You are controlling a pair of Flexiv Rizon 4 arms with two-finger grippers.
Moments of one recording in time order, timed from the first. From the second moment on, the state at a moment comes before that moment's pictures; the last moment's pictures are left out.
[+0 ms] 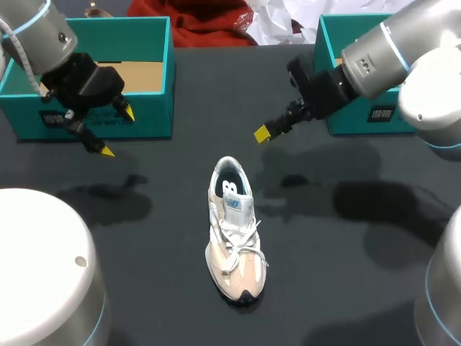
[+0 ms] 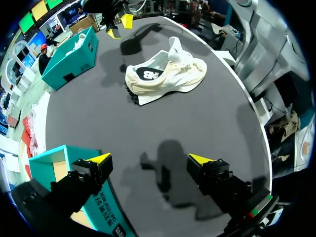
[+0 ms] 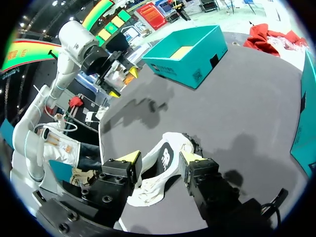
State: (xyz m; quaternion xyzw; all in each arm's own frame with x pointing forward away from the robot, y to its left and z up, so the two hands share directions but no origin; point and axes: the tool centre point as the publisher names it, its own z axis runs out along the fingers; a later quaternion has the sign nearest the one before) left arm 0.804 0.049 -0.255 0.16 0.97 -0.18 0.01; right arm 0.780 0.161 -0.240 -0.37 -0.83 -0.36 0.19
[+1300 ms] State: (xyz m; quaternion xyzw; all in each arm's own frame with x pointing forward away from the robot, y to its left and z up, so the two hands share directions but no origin) left arm 0.828 0.095 -0.221 0.21 0.96 -0.17 0.01; right arm 0.726 0.209 -0.228 -0.57 -0.80 -0.15 0.07
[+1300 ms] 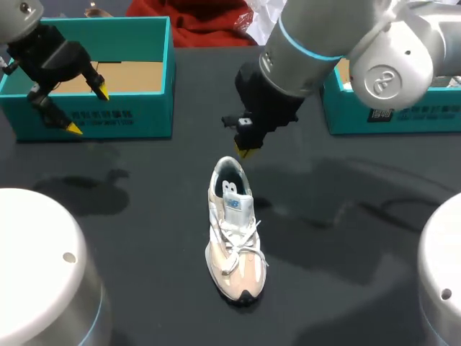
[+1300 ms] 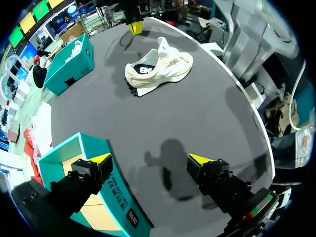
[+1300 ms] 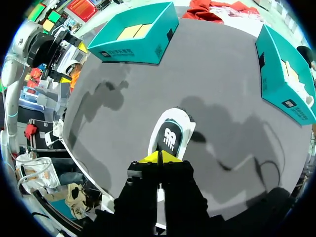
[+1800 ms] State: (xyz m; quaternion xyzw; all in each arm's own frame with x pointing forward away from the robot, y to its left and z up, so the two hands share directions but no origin) left arm 0.828 0.095 -0.221 0.21 0.96 -0.17 0.01; right arm 0.716 0.256 -0.243 -0.62 -0.78 -0.08 -0.02
